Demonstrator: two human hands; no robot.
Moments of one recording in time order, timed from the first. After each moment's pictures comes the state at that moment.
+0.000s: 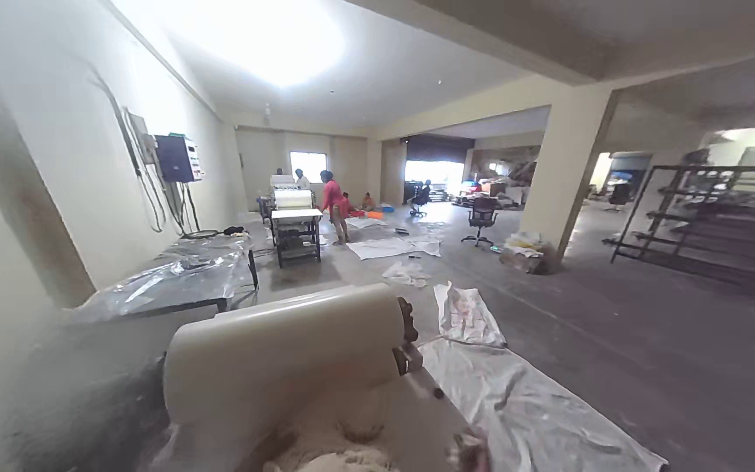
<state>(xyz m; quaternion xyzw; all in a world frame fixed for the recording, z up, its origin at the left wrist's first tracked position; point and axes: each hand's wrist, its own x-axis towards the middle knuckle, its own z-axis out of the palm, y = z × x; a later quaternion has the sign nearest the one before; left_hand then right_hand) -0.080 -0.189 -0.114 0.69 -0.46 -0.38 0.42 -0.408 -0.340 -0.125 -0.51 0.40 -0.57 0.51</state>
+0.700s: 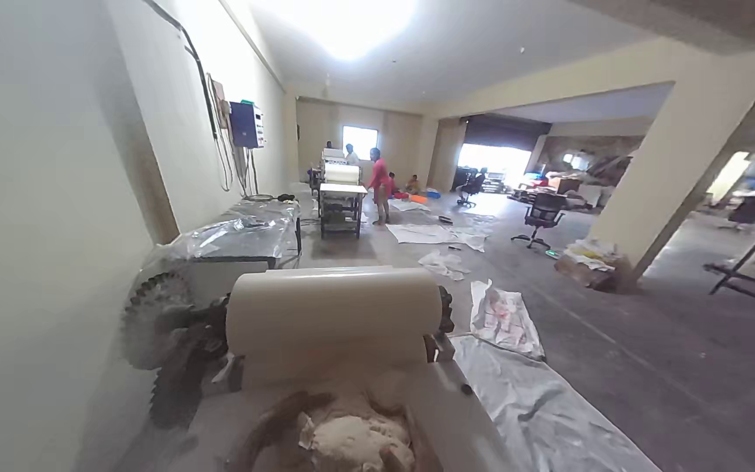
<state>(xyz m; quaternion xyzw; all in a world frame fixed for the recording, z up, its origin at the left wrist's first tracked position) -0.100 -0.196 -0.081 0.72 -0.34 -0.45 0.40 -0.366 -0.322 -0.112 -0.81 0.30 -0.26 0.43</state>
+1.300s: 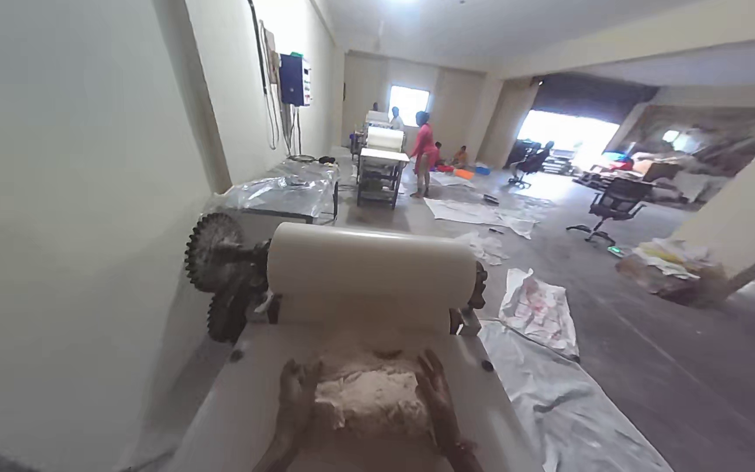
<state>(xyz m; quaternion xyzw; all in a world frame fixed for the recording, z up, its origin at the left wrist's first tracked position) -0.203 -0.154 -0.123 0.75 -0.06 -0.15 0.64 -0.345 -0.374 -0.145 -0.67 0.22 -0.29 0.65</state>
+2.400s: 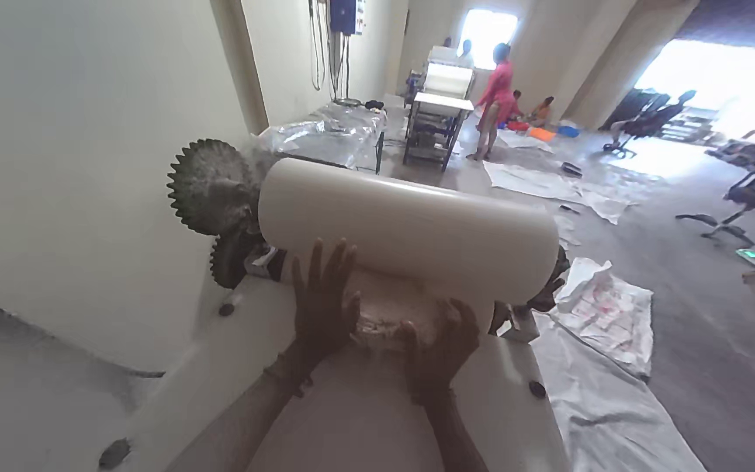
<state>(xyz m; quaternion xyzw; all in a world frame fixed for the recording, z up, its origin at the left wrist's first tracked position) -0.120 -0.256 -0.123 0.83 -0.34 0.35 0.27 -0.238 -0.420 -0.168 -0.80 0.18 -0.55 0.15</state>
